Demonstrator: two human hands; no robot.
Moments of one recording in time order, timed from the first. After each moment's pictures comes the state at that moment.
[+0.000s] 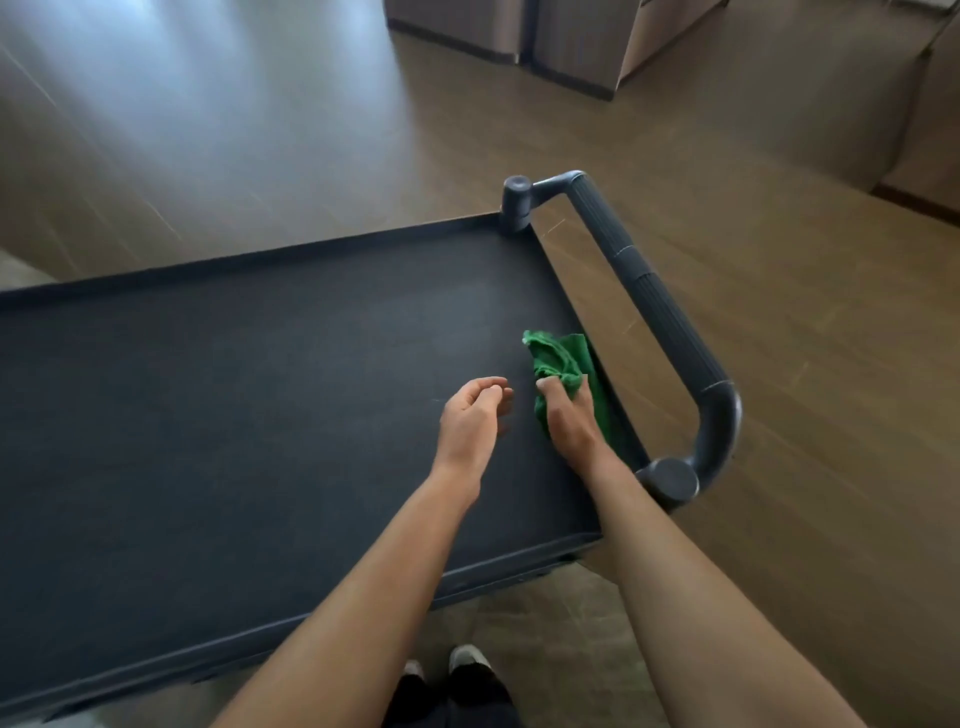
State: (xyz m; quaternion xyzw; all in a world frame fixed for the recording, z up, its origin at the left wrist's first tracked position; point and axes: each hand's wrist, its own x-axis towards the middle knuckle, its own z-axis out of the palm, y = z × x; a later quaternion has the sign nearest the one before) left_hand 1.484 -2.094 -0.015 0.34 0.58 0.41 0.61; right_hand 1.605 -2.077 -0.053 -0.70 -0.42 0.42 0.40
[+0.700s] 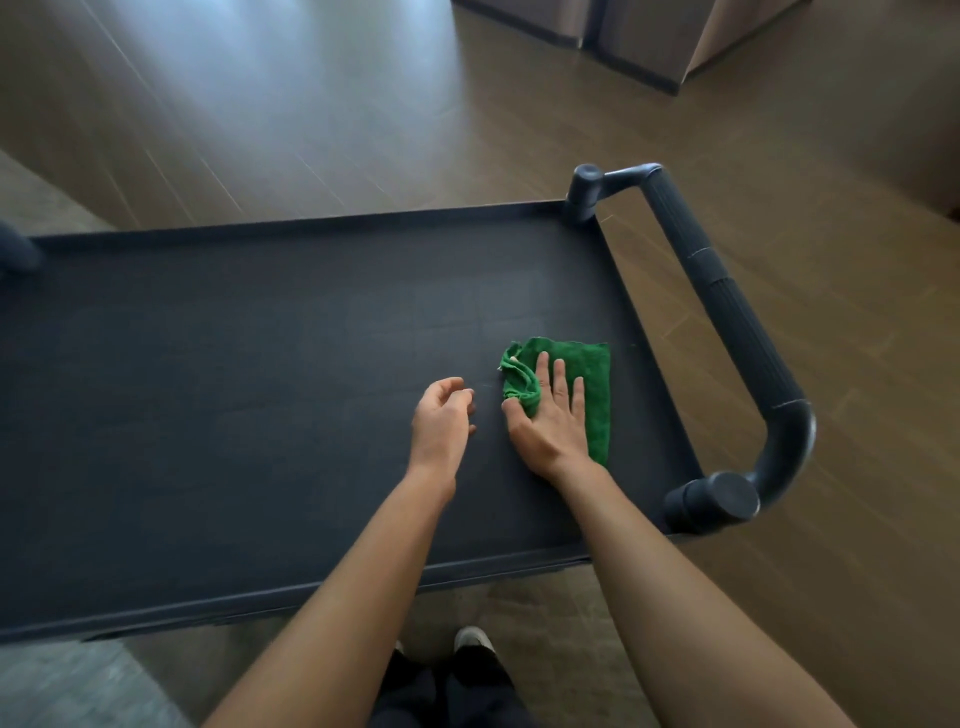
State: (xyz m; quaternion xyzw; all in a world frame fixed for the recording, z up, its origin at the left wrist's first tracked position) left_hand 1.415 -2.096 -0.034 0.26 0.65 0.44 0.56; right_hand 1.540 -2.079 -0.075 -0.71 -0.63 0.29 0.13
